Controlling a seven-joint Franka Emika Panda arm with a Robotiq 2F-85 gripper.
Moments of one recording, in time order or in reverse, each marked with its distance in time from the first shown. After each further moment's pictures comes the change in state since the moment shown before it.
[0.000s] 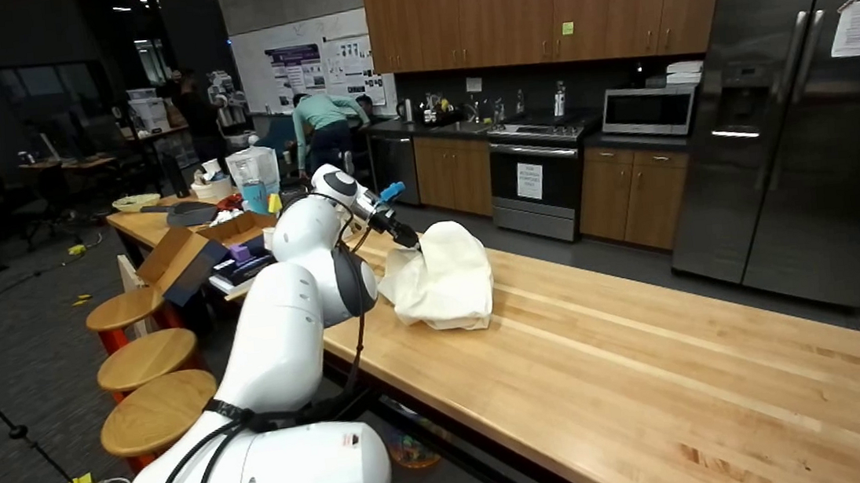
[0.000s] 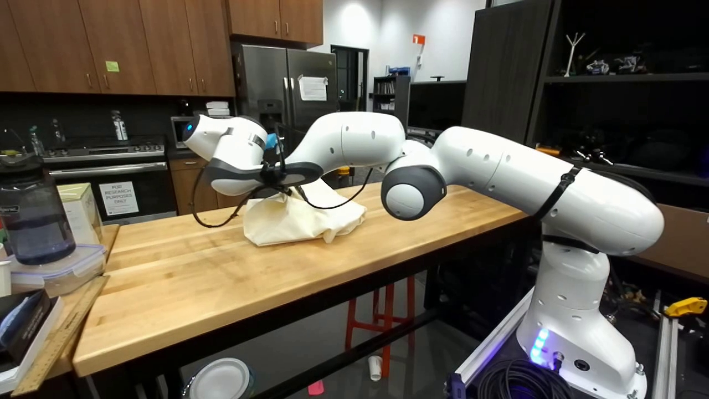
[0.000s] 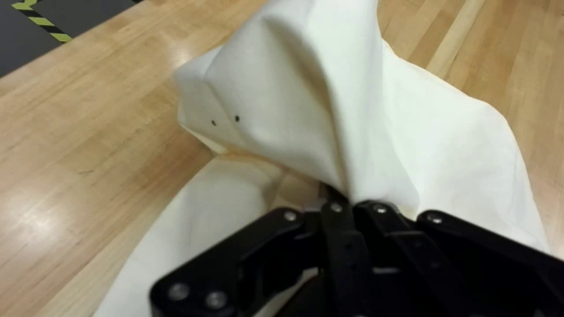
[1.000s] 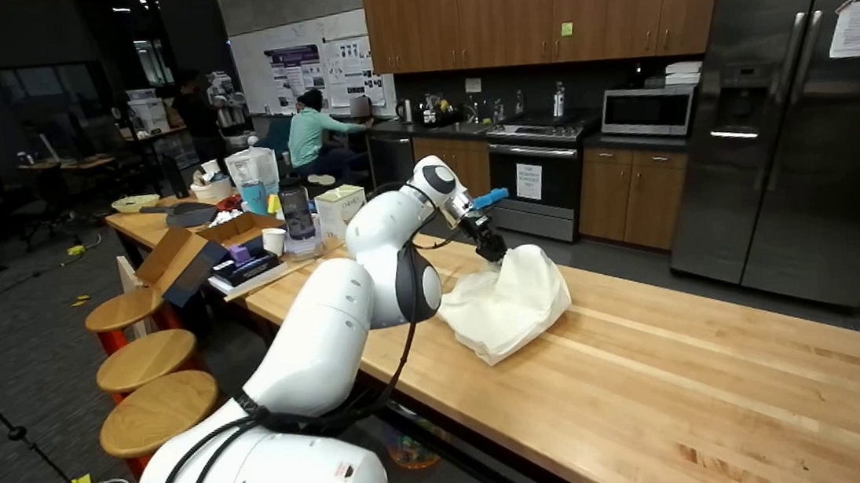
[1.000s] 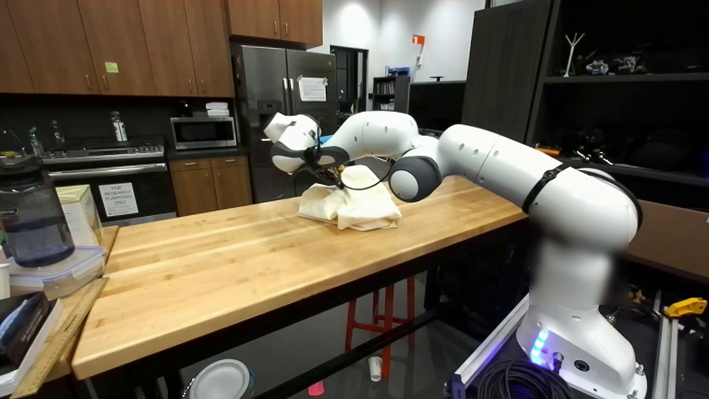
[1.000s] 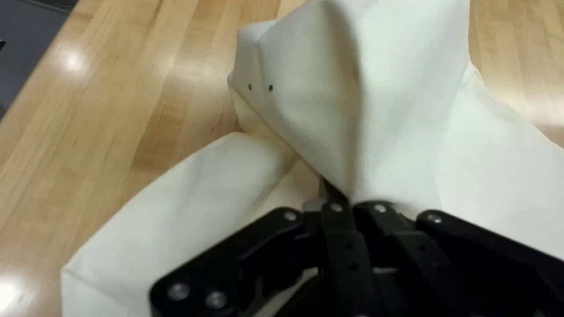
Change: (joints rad) arm -0.334 0.000 -0.001 -0.005 0.127 -0.039 0.105
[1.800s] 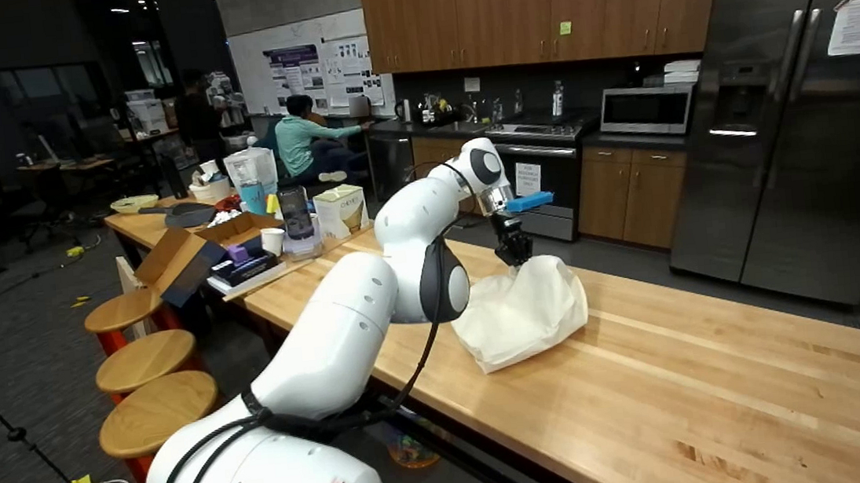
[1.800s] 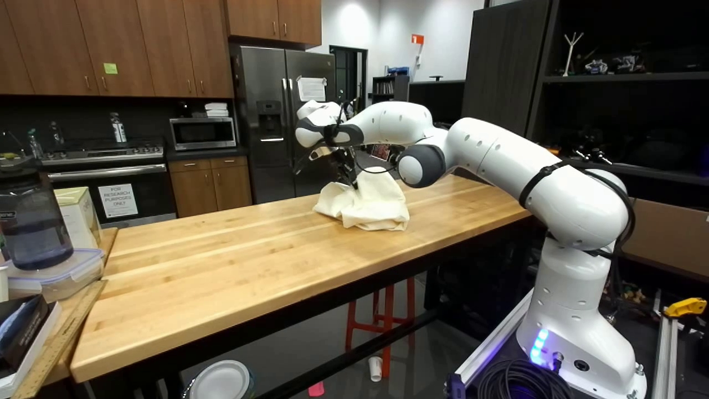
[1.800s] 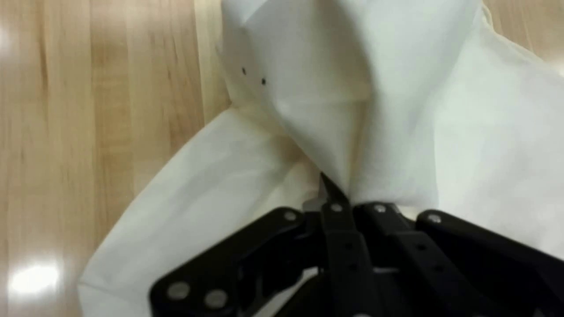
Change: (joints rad) arm -0.157 -0.052 0.054 -0.001 0.213 -0.062 0.185
